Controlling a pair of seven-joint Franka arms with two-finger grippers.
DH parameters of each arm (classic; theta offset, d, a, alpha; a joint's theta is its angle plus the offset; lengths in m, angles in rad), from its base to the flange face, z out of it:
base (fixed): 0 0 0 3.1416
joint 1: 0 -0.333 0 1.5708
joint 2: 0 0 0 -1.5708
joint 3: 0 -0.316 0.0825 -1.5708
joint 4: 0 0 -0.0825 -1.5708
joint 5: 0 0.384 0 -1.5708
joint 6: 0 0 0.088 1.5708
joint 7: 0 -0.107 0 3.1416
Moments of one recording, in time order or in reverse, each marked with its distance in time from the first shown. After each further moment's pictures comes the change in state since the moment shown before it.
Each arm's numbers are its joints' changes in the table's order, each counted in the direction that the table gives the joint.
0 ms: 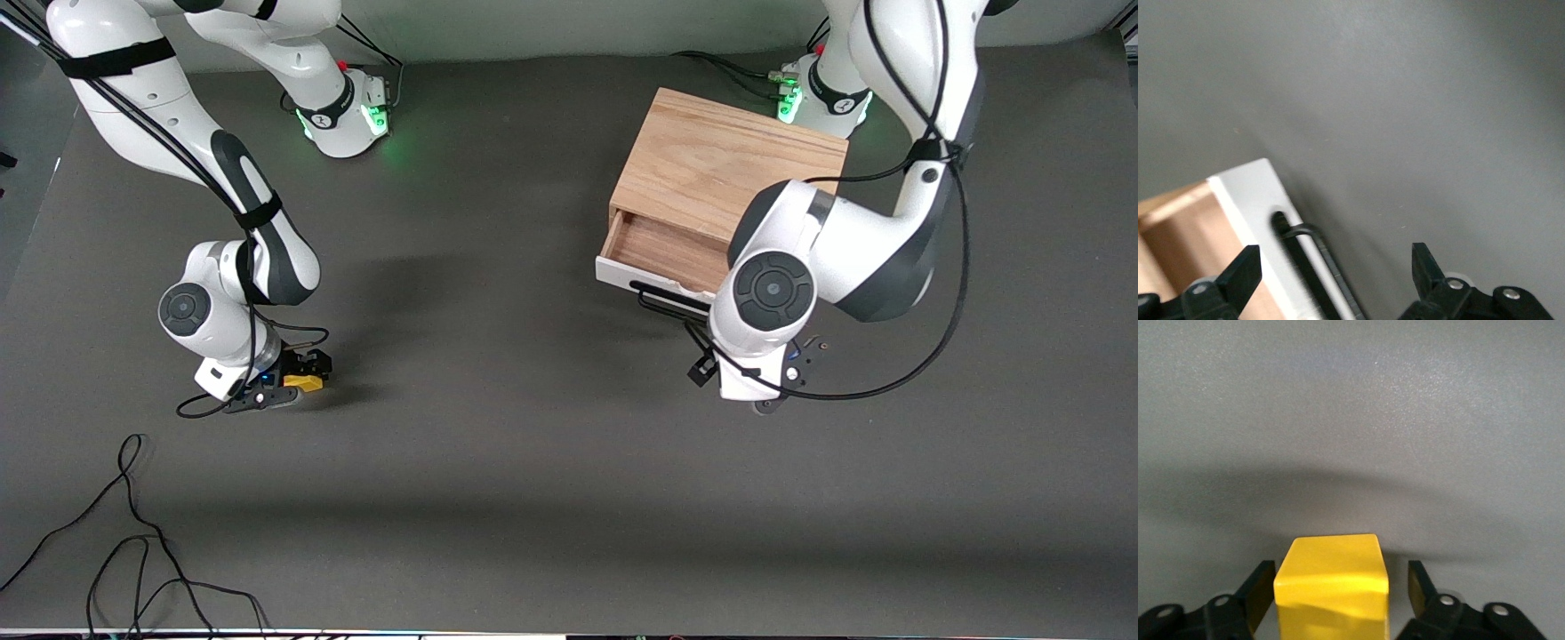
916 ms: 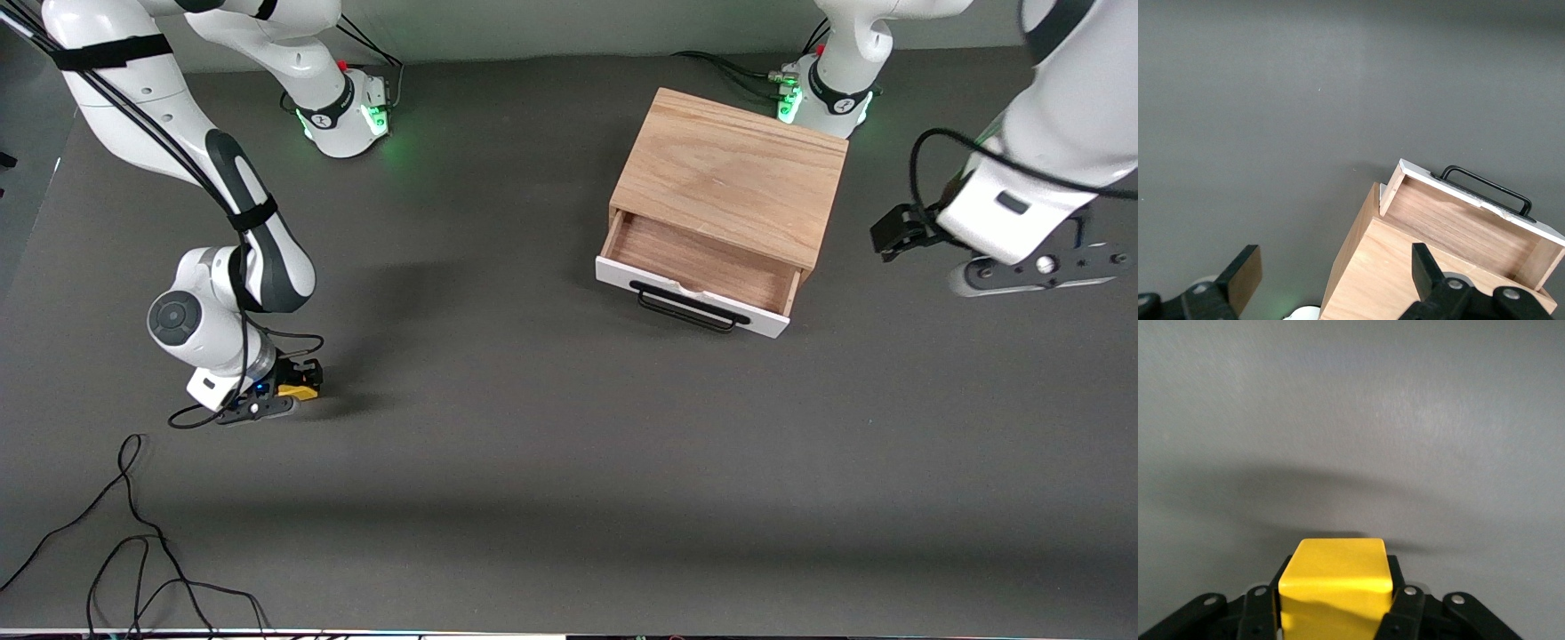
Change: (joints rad) left arm -0.235 -0.364 -0.006 0.041 -0.021 0.296 -0.901; right arm -0.001 0.000 -0.011 0.114 0.003 0.126 -0.005
